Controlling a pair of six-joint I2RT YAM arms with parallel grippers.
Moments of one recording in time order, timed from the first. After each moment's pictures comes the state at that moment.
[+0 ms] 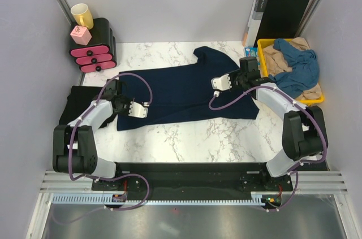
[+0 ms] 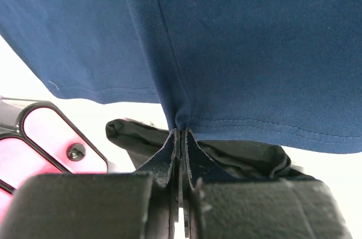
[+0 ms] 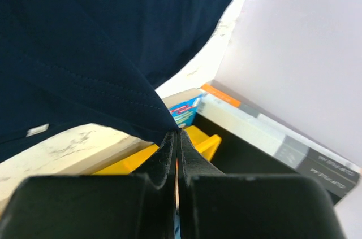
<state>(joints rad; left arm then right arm) -0.04 1.43 0.82 -0.49 0.06 1.71 0.24 1.61 1.10 -0.20 -0.10 -1.68</state>
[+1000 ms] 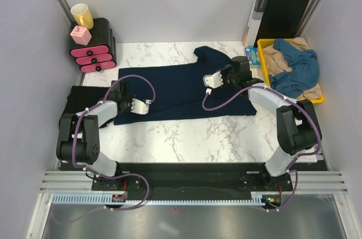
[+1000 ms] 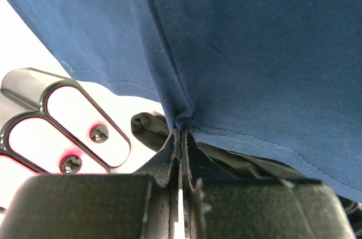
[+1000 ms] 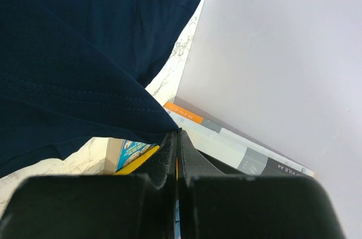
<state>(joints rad) -0.06 1.55 0.76 -0.17 -0.08 1.71 0.31 1.69 1.10 0.04 -0.07 -1.68</state>
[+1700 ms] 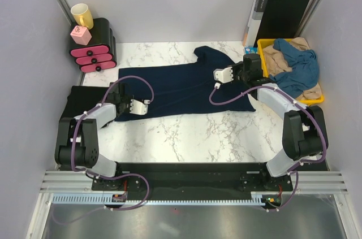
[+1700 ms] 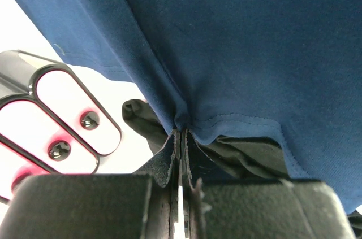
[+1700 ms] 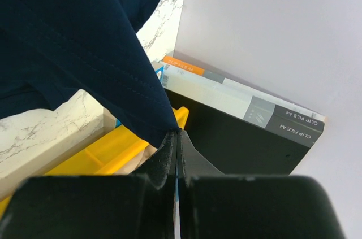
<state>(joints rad) -0.06 1.50 0.73 -0.16 -0.10 1.66 0.22 1.61 1.08 0.02 -0.03 -1.65</state>
